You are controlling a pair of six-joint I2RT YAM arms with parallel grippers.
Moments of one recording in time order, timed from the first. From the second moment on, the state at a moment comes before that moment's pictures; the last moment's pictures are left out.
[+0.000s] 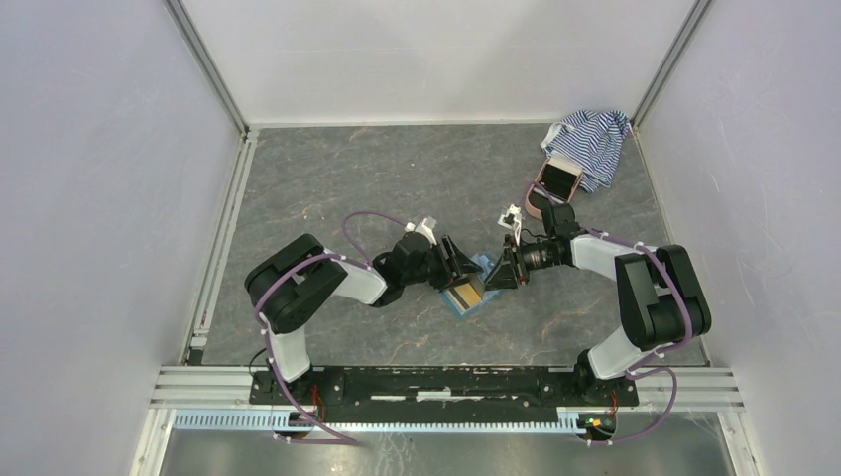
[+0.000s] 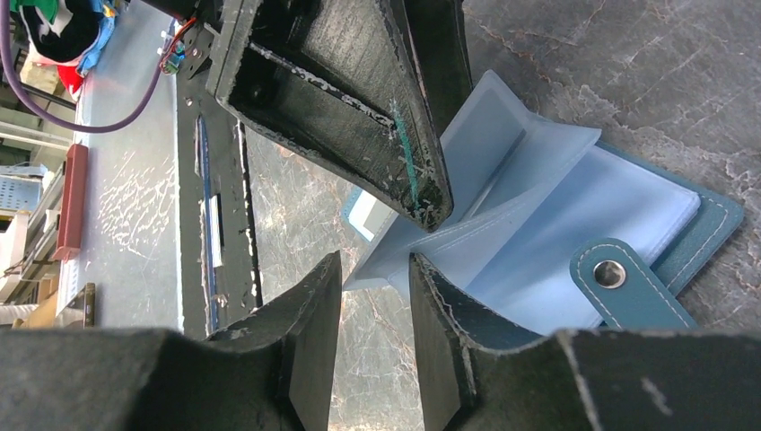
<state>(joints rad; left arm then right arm) -0.83 1.84 0.70 0.68 0.23 -1.21 0.19 1.59 0.71 -0.28 -1.17 -0.41</state>
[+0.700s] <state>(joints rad) -0.83 1.82 0.66 0.70 0.23 -1.21 0.18 1.56 0.72 -0.28 -1.11 -0.41</state>
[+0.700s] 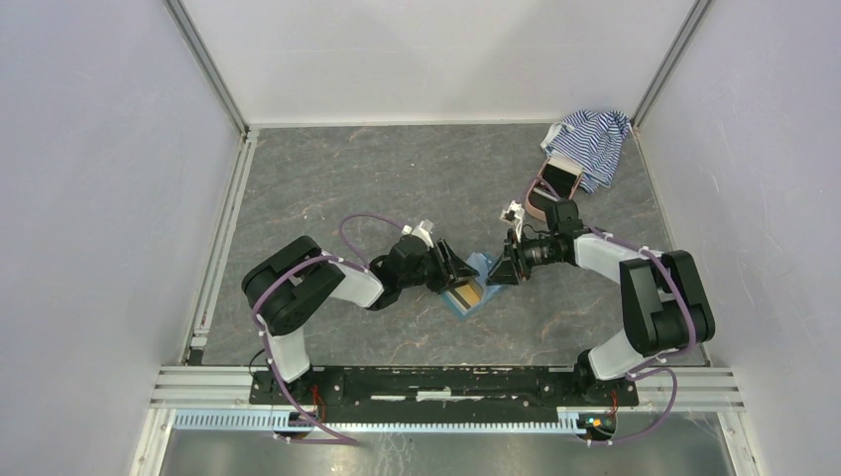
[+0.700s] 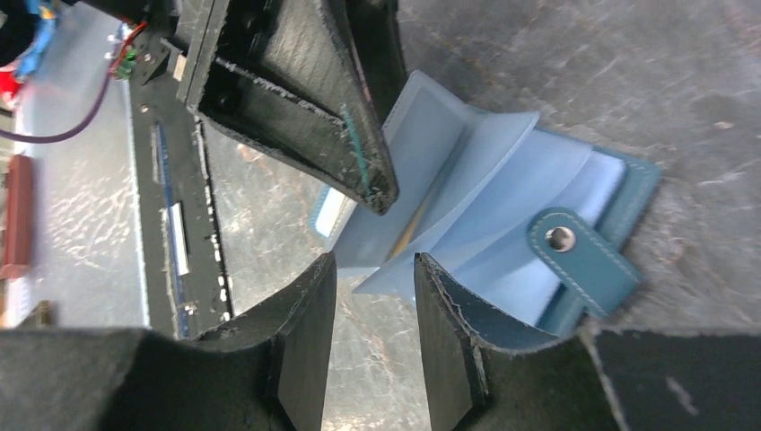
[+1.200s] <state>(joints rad) -0.83 1.82 0.65 0.72 0.23 -1.21 0.17 1.48 0.71 -0.22 -1.04 -0.40</state>
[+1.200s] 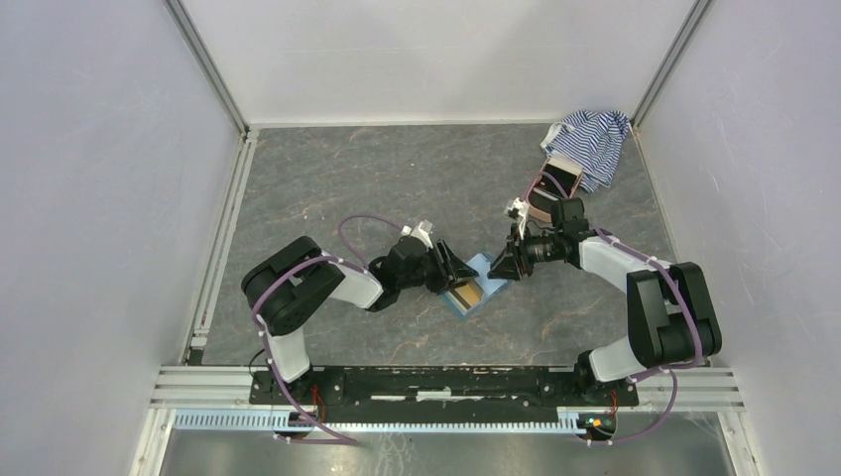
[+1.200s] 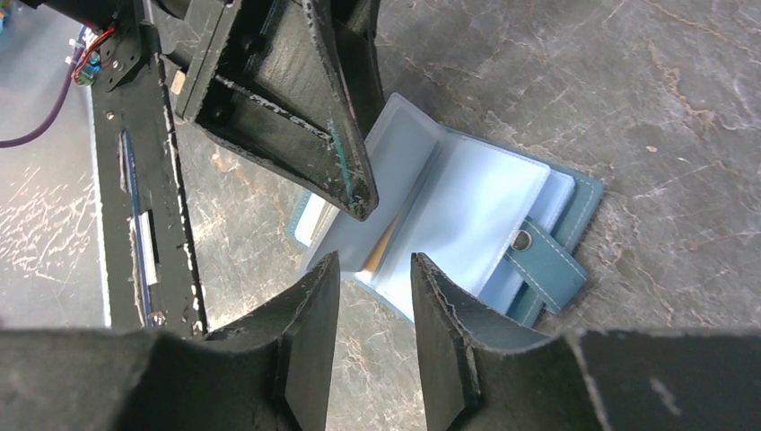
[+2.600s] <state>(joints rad) -0.83 1.72 0.52 0.77 0.21 -1.22 0.32 1.57 0.72 -0.31 -1.03 -0.48</state>
